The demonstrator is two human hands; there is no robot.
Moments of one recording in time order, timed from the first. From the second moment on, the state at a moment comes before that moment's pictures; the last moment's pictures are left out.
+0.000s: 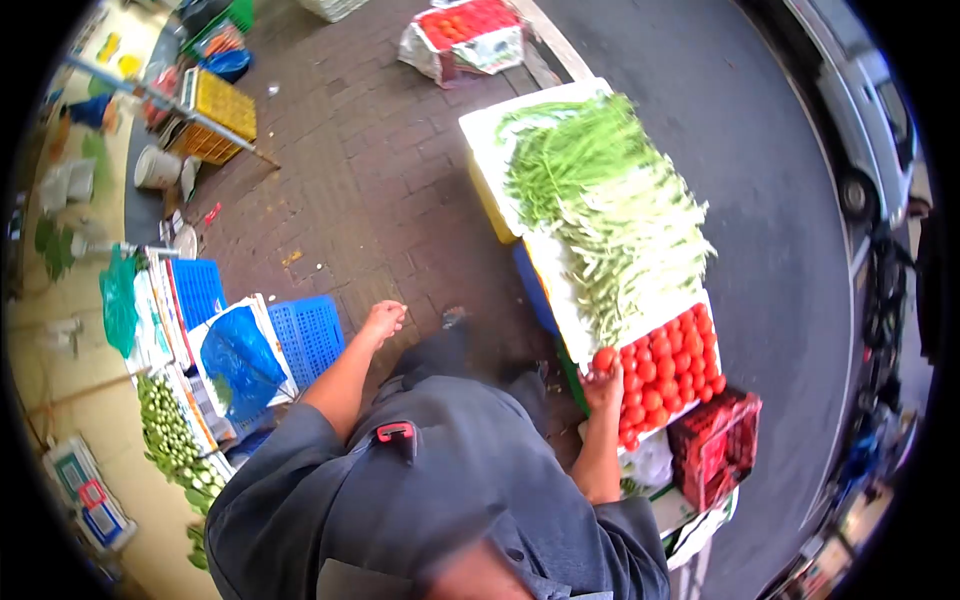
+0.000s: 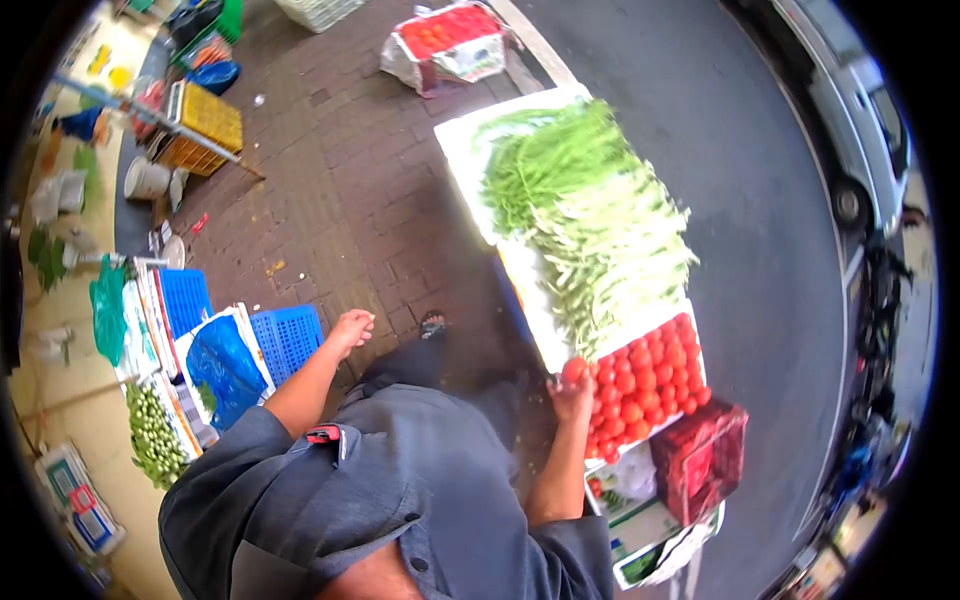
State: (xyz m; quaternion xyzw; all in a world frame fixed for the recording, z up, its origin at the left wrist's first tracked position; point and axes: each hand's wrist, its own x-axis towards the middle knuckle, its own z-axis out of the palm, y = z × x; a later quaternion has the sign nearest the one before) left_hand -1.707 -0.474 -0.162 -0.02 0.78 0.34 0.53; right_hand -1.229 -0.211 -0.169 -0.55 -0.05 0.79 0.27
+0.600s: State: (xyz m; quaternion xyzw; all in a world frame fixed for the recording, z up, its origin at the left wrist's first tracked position) left_hand -1.901 -0.597 -0.210 -0.32 0.73 0.48 0.36; right_hand -1.605 -0.061 -0.290 -0.53 -0.42 0.73 -0.05
